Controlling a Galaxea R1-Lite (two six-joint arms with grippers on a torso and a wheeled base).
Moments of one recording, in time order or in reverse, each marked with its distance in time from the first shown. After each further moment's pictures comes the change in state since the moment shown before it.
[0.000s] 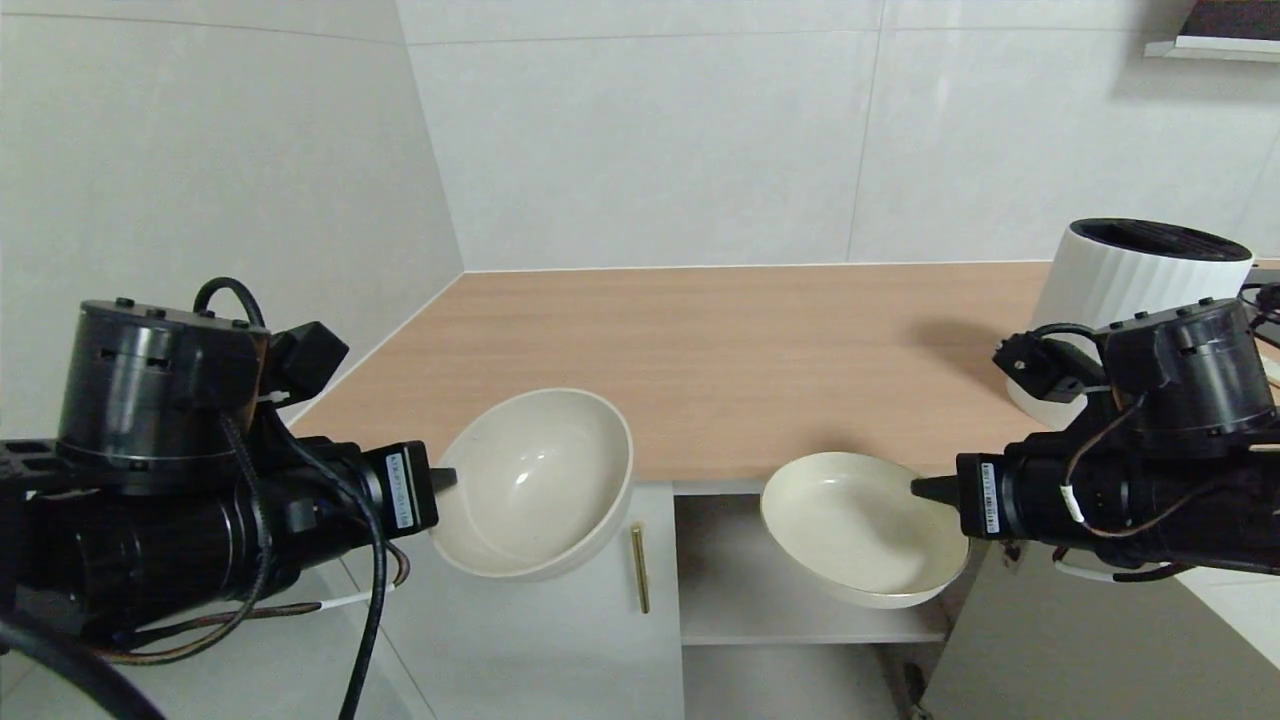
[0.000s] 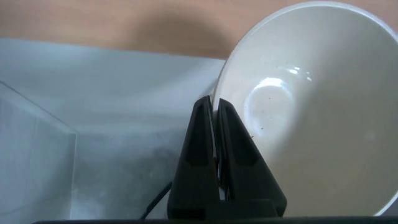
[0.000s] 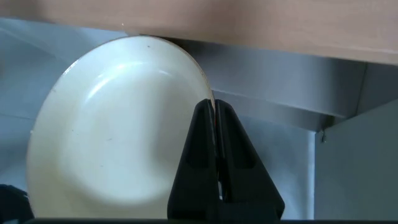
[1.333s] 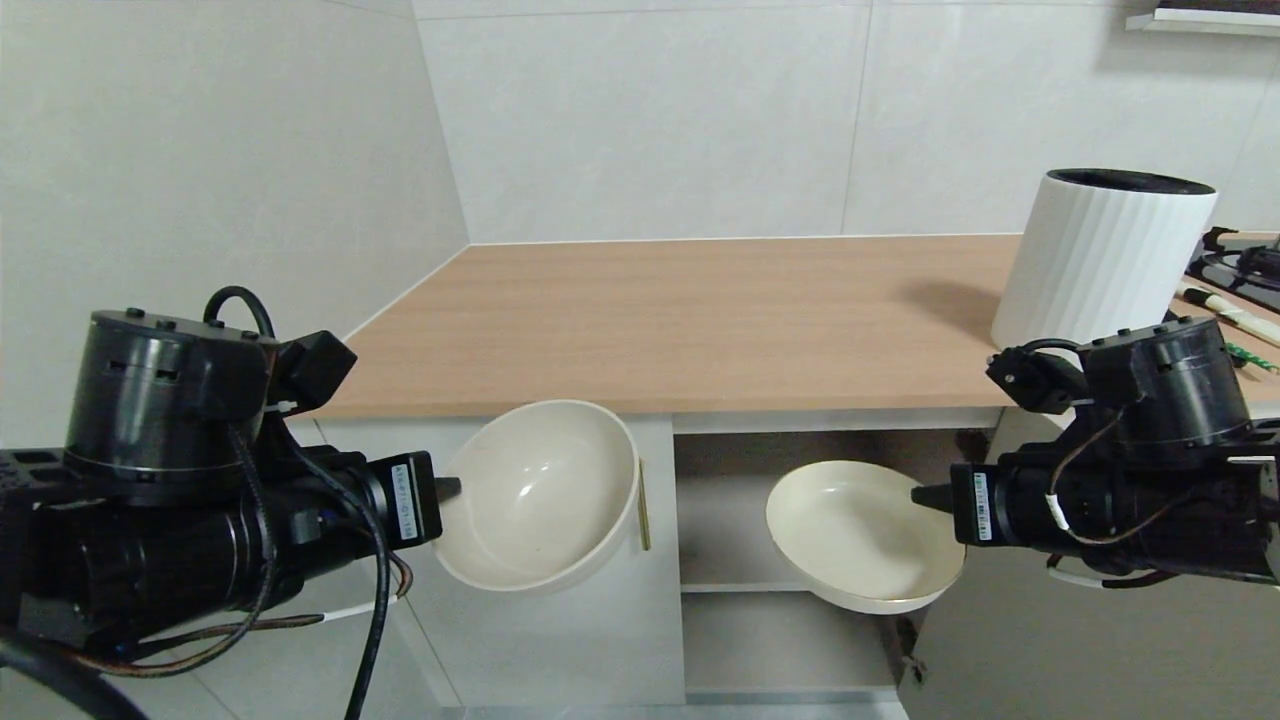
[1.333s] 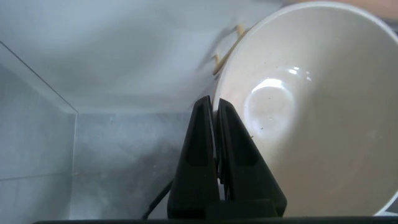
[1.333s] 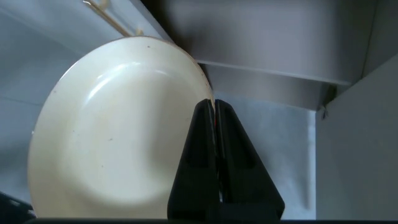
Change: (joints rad) left arm -0.009 0.003 0.011 0.000 0.000 0.003; right arm -0.010 0.035 0.027 -0.041 -0.013 -0.006
